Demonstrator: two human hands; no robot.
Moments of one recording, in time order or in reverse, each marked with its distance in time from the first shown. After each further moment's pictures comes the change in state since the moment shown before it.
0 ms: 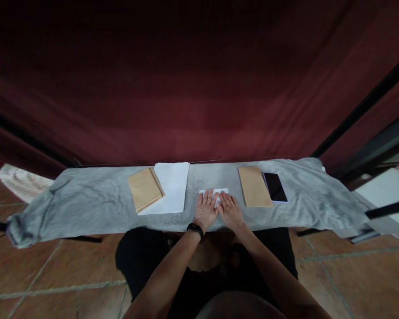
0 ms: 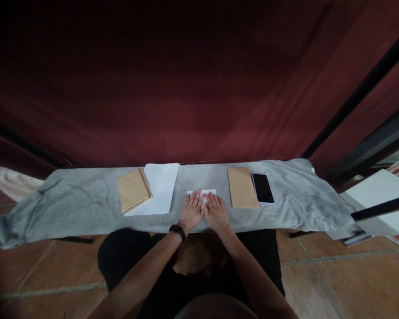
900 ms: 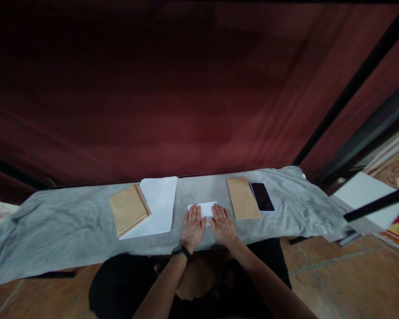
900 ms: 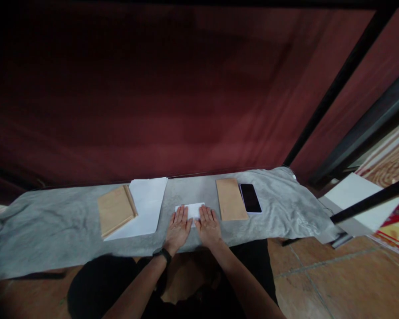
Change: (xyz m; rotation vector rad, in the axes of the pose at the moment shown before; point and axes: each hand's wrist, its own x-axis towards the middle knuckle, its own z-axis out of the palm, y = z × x) left_hand -0.003 -0.007 0.008 0.010 -0.002 -0.150; right_hand -0.002 0.009 0.007 -0.046 0.098 0.052
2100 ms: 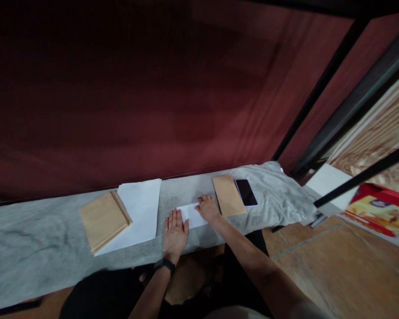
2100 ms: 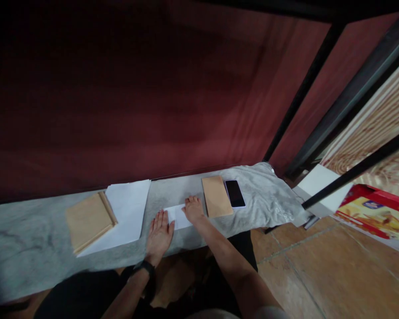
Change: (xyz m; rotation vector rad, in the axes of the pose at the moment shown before) left_hand -0.009 -0.010 0.000 -0.124 0.208 -0.093; right_hand 0.091 0.010 -0.028 0.028 -0.352 0.140
